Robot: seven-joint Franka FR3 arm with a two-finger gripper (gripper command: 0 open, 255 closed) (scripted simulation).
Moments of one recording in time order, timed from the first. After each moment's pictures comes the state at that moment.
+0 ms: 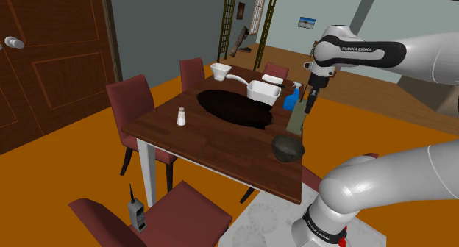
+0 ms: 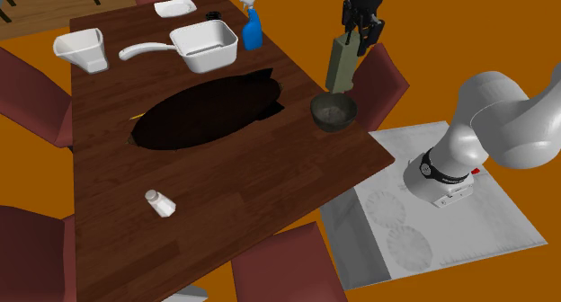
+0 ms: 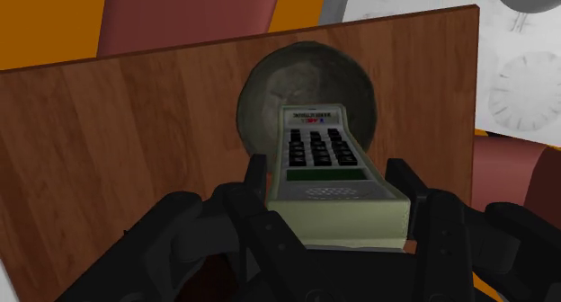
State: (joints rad) arm -0.29 -0.61 -0.42 -2.34 -0.29 1.73 -0.76
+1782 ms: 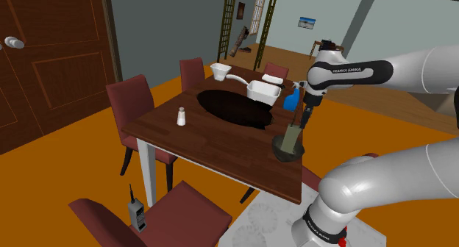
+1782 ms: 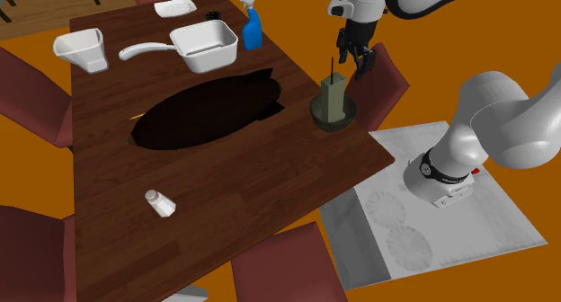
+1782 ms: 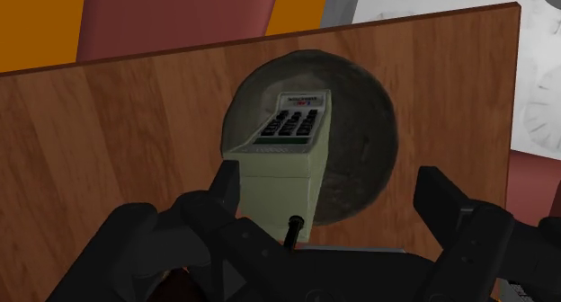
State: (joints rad) arm -0.31 -0.59 -0.47 -2.54 -0.34 1.94 -0.76
